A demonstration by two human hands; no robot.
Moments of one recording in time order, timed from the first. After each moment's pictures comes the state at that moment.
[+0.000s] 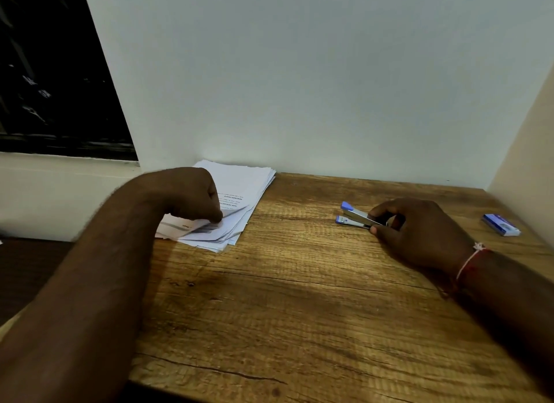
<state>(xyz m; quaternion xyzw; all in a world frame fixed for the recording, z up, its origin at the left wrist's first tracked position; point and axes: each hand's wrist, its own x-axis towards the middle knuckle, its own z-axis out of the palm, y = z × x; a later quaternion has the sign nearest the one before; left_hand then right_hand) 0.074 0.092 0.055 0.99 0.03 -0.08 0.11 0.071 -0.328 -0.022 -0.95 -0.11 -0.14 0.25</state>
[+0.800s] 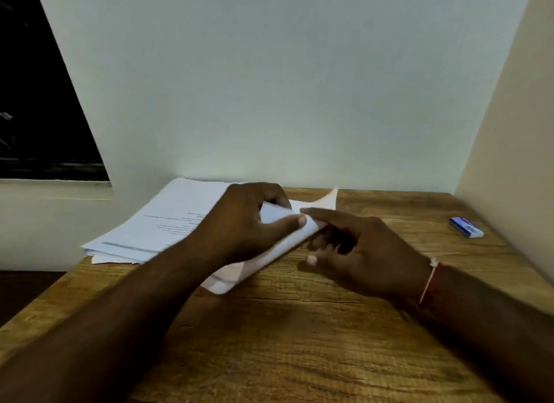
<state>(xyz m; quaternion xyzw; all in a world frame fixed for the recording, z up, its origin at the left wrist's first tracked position) 0.035 -0.032 0.029 0.90 -0.22 0.20 0.32 0.025 -0.289 -0.007 -0.88 -0.29 -0.09 0.37</state>
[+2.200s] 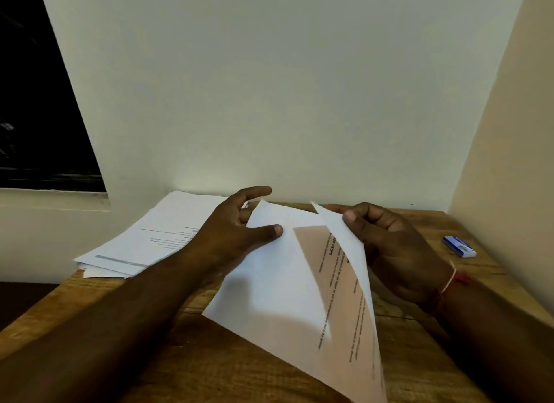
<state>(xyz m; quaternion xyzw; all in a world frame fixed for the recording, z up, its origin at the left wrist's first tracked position) 0.068 -0.024 0.001 0.73 -0.11 0.04 0.67 0.032 -0.307 0.008 -0.62 -0.16 0.01 0.77</state>
